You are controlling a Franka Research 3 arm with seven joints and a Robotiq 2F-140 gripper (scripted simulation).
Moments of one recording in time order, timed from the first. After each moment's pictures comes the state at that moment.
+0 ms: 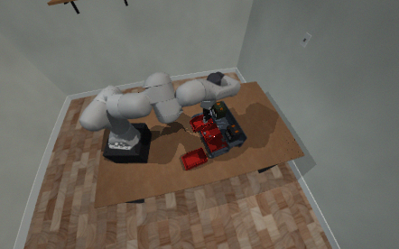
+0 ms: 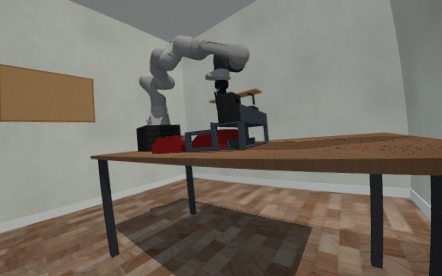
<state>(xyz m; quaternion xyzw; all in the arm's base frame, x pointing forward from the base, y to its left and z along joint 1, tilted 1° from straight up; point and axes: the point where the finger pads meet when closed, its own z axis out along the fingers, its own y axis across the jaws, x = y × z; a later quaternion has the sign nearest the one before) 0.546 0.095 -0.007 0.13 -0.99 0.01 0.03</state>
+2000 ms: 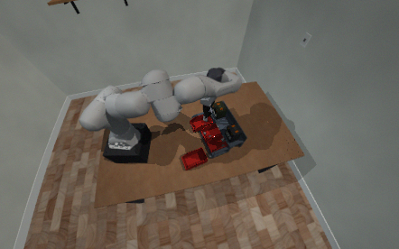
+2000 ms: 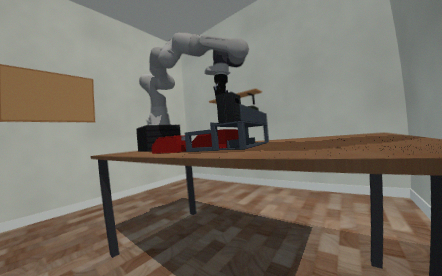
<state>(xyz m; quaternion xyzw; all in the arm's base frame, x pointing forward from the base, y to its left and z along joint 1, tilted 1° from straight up) 0.544 0.094 0.024 0.13 -0.99 0.01 0.03</state>
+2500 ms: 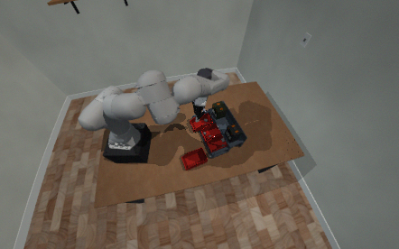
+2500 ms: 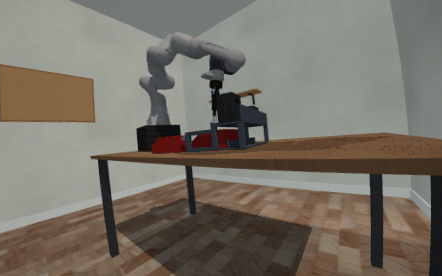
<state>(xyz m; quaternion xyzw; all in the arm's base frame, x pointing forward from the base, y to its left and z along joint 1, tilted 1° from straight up) 0.486 0.100 0.010 0.29 -0.95 0.02 0.05</state>
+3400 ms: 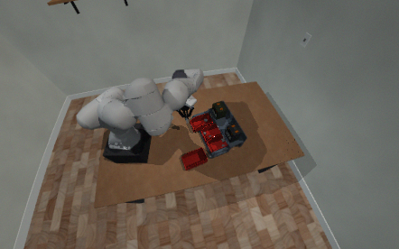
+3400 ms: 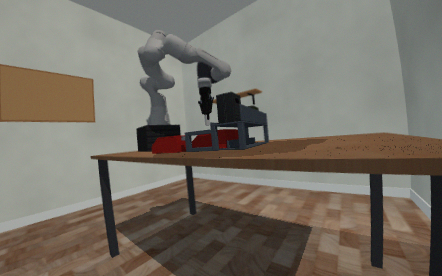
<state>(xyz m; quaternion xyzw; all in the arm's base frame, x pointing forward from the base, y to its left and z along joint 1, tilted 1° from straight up) 0.406 0.111 -0.003 0.71 -0.71 0.03 0.00</state>
